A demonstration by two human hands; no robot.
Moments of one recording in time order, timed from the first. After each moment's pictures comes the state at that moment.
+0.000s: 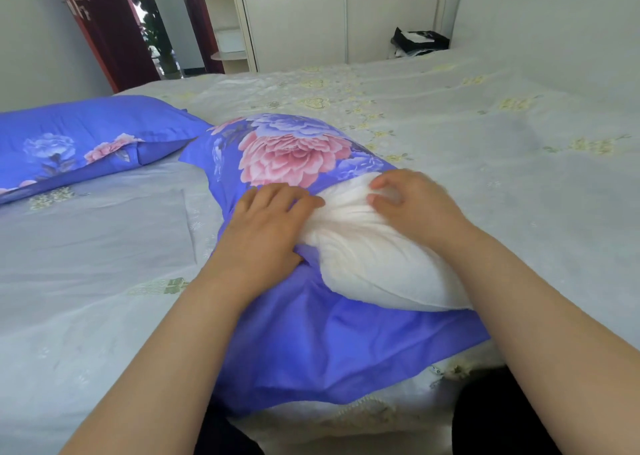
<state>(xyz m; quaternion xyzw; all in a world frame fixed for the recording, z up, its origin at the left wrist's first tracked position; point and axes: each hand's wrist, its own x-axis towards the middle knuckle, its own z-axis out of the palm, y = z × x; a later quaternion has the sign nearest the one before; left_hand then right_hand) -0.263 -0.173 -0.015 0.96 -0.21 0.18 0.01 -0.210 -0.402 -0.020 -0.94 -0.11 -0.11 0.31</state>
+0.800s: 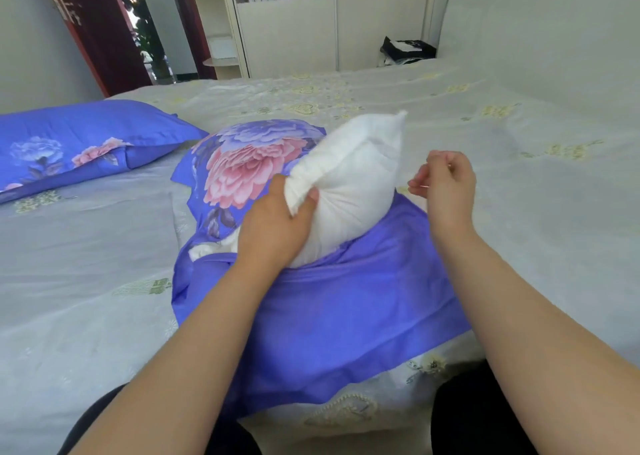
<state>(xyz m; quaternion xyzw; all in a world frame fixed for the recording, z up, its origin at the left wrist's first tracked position) -0.247 -0.224 -0.020 0.91 -0.01 0.23 0.34 -0.203 -0.440 -0.027 -0.59 0.03 -0.25 0.77</state>
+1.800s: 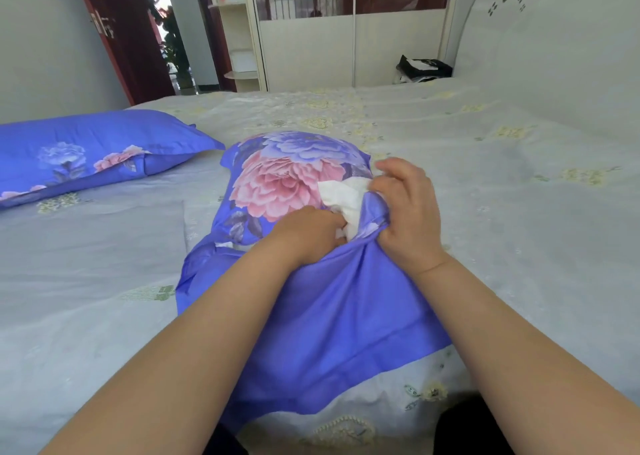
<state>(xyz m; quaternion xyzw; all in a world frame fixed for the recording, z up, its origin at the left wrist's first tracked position) -0.213 -0.249 -0.001 0.99 -0.17 -0.01 0.02 -0.203 -0.410 -0.031 -0.75 -0.29 -0.52 0.28</state>
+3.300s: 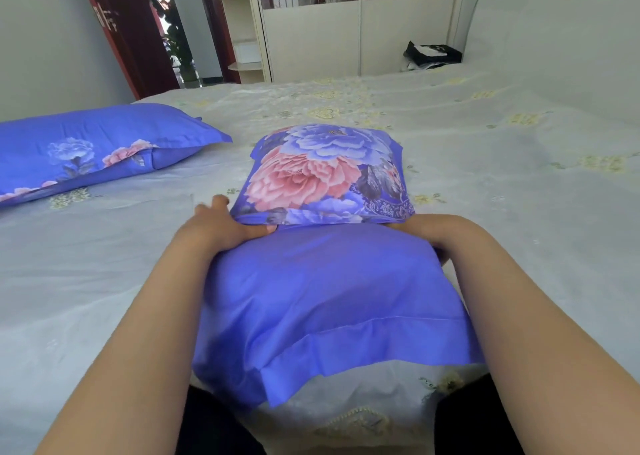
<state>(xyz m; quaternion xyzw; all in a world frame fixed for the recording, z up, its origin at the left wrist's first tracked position) -0.205 -0.116 -0.018 0.96 0.19 -0.02 0.22 -0.183 -0.427 -0.025 -0.90 0.02 0.25 0.37</state>
